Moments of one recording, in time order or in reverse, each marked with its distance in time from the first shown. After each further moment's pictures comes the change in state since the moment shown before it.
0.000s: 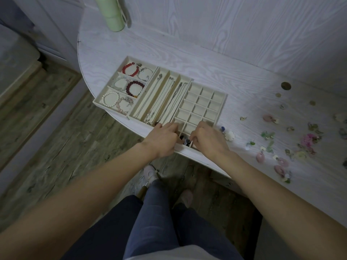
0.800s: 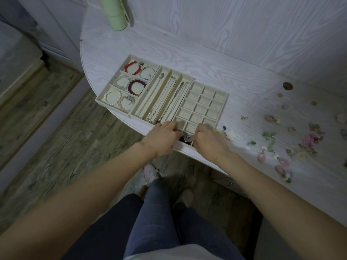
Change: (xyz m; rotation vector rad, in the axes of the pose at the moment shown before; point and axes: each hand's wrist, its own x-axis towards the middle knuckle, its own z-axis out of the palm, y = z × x) left_hand -0.006 -0.004 0.003 -0.061 0.038 -0.005; right_hand -0.002 0.002 0.009 -0.046 -0.103 -0.063
